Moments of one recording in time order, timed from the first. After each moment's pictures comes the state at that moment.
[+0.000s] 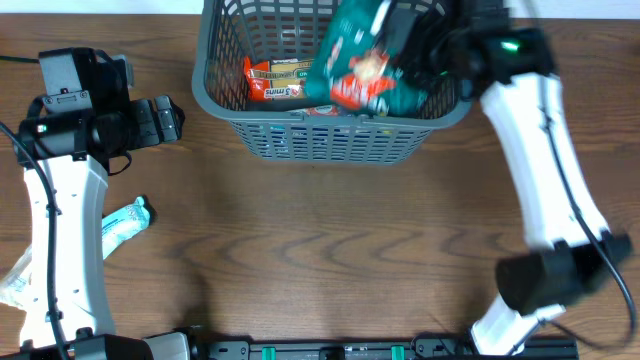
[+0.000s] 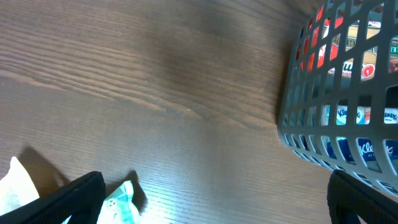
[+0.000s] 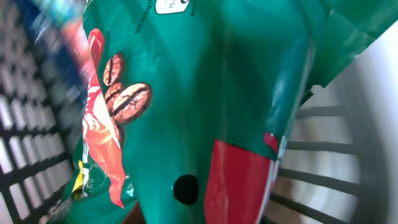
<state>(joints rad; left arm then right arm) 0.18 1.46 1.42 -0.96 0.12 -0.04 0.24 1.90 1.97 -1.03 -0.25 -0.97</state>
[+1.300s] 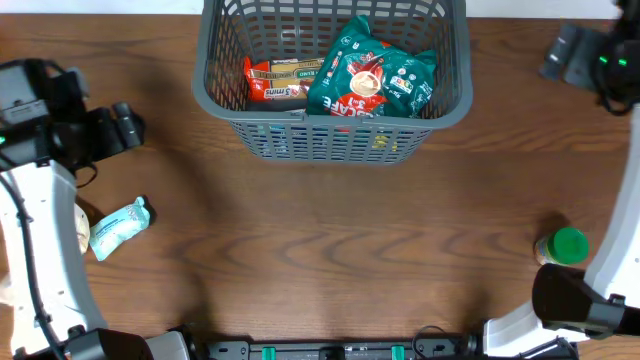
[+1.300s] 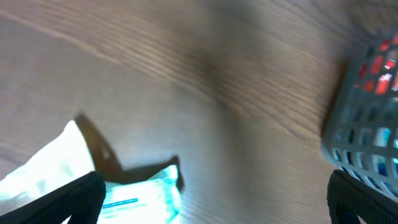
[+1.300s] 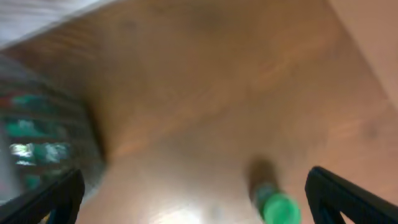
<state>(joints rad) 0.37 1.46 1.42 -1.00 0.11 -0.04 -0.23 1.76 2.30 -1.56 0.14 0.24</state>
